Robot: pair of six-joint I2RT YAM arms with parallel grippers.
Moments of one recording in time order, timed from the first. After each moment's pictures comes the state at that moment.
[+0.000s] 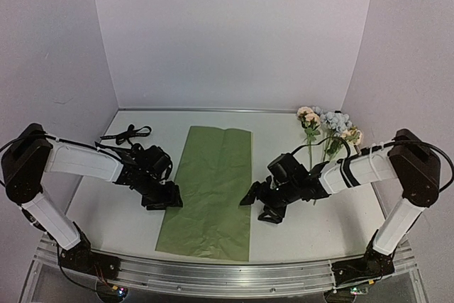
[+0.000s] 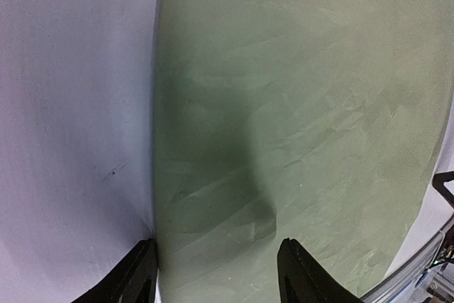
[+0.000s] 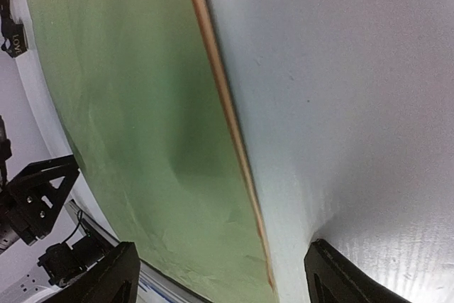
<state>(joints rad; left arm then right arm) -0.77 1.58 0.78 -0.37 0.15 -0.81 0.86 1.71 0.81 -0.05 -0.32 1.28</state>
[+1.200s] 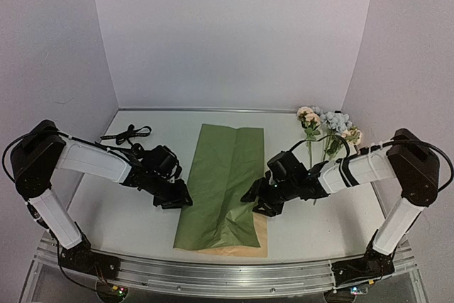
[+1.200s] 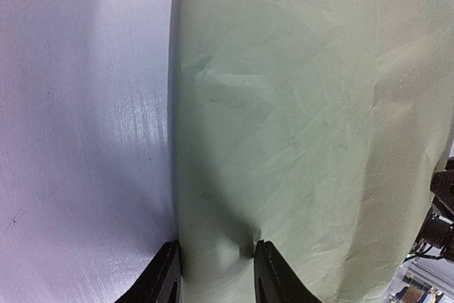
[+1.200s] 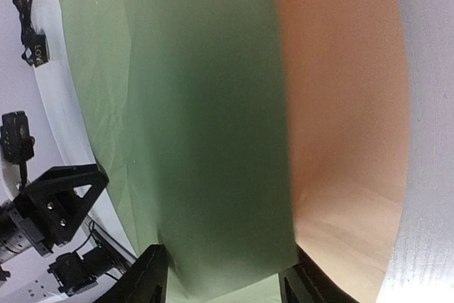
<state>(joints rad) -0.79 1.66 0.80 -0.21 0.24 -0.85 0.85 1.71 0.82 0.01 -0.27 1.27</state>
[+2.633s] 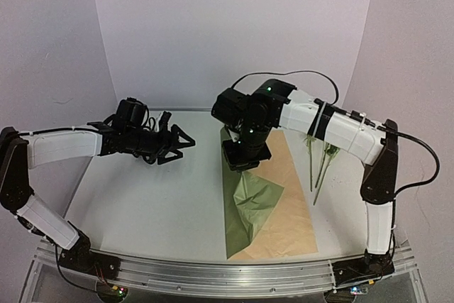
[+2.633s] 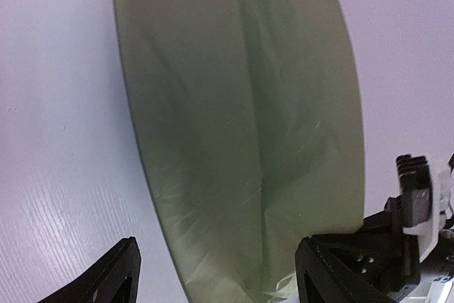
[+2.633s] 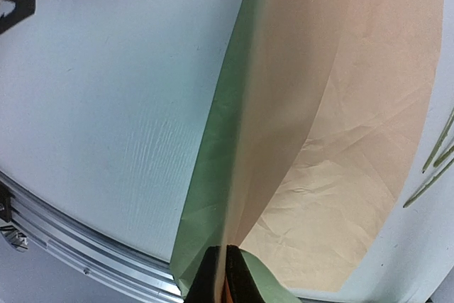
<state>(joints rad) -0.53 1.46 0.97 -0.11 0.60 -0.83 1.04 2.05 2.12 -1.36 0.11 0.66</state>
